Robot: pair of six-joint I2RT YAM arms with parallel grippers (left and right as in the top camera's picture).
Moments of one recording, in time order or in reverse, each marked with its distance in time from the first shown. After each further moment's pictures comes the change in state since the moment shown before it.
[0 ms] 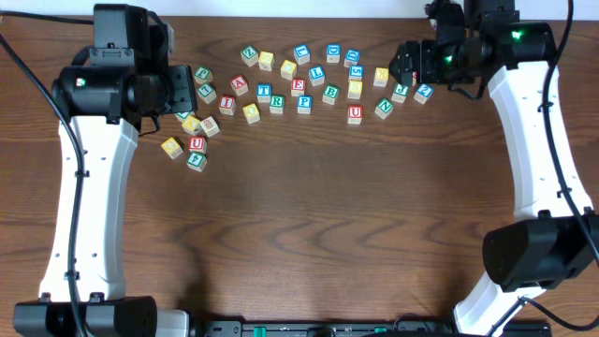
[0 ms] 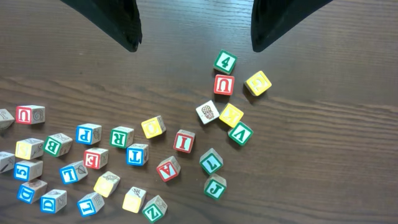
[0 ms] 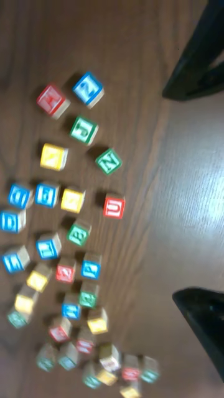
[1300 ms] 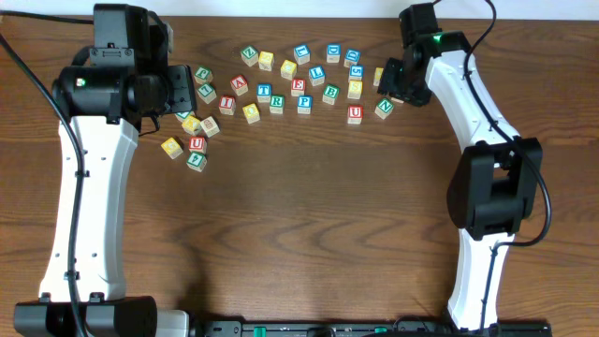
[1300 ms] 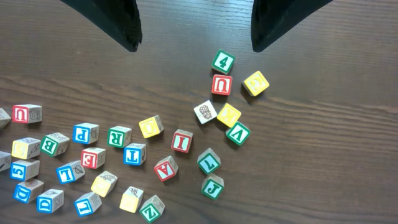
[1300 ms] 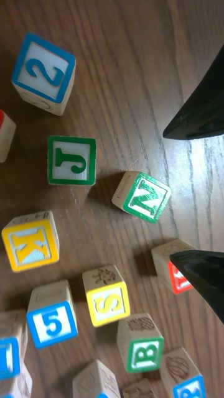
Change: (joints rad) left arm 0.000 0.000 0.000 0.000 -0.009 0.000; right arm 0.073 0.355 0.002 0.134 0.237 0.413
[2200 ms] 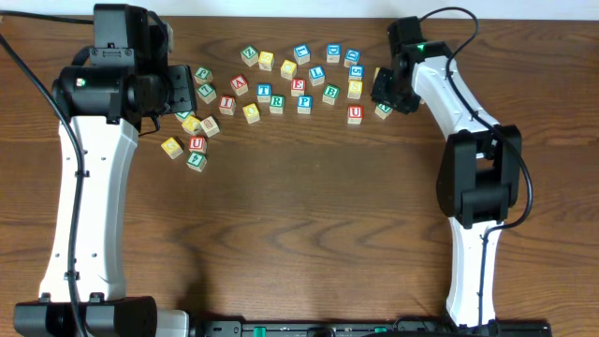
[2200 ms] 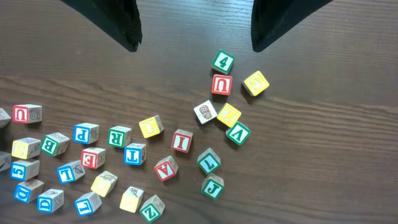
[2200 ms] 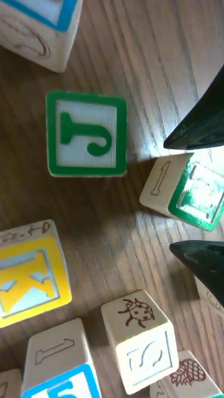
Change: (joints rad) left arm 0.000 0.000 0.000 0.000 0.000 0.000; right arm 0.018 0.110 0.000 0.068 0.007 0.044
